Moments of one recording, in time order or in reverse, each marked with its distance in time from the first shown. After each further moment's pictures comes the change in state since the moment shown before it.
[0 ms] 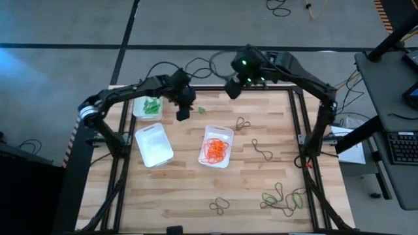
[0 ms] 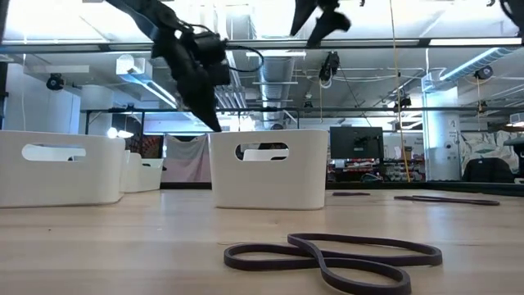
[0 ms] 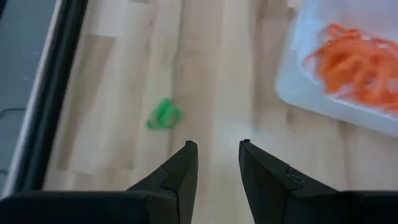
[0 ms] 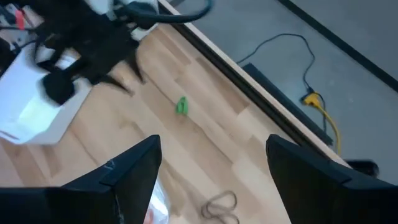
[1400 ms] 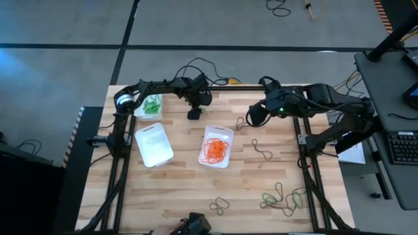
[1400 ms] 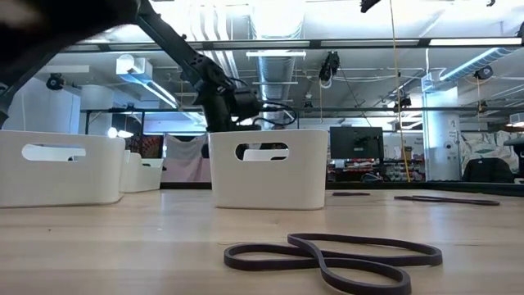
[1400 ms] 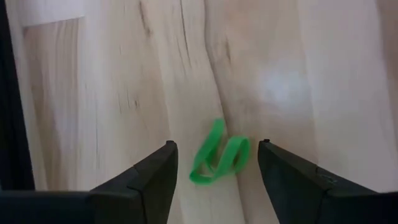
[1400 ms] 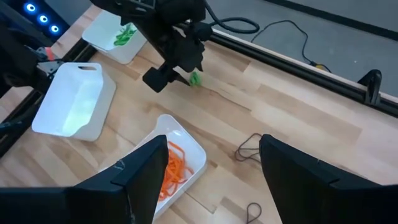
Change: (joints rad) left arm 0.007 0.482 0.259 0.038 -0.095 0.313; right arm 0.415 -0.424 -0.448 -0.022 0.349 0.609
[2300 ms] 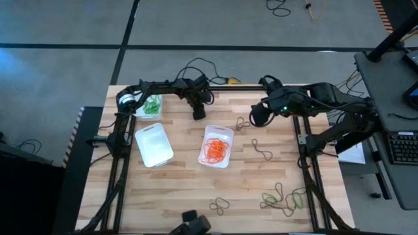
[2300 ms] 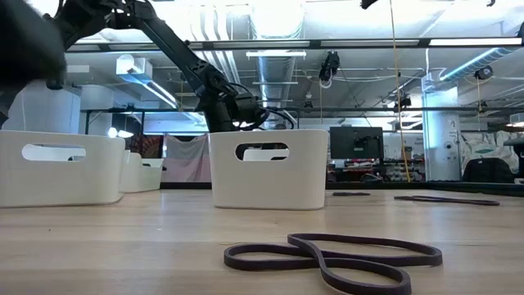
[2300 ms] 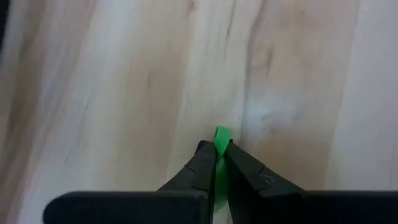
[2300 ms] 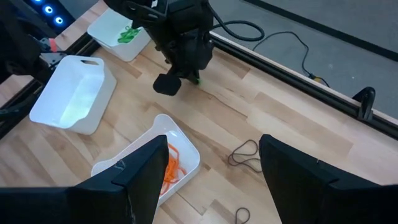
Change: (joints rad) left arm 0.010 0.042 0.001 0.035 -0.015 -0.352; right arm 0.000 -0.018 0.006 0.000 0.000 -0.092
